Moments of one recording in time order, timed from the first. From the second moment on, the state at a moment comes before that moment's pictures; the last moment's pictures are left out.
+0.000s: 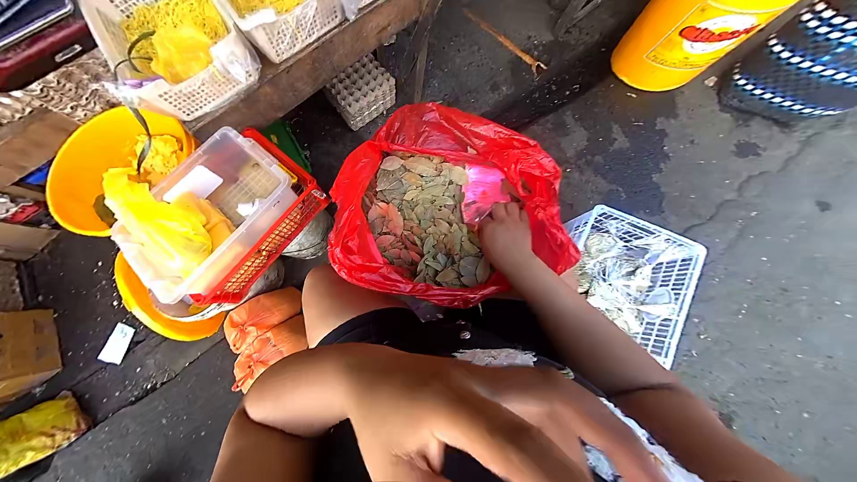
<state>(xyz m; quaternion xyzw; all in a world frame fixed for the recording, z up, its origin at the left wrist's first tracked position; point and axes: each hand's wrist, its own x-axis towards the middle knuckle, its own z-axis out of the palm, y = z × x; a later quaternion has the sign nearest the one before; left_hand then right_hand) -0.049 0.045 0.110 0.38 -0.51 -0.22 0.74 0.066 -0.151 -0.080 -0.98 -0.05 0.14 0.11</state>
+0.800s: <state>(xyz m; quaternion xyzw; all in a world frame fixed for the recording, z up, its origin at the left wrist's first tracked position) 0.051 -0.011 -0.003 0.89 -0.14 0.01 0.43 -0.026 -0.211 0.043 -0.85 -0.24 -0.22 0.41</state>
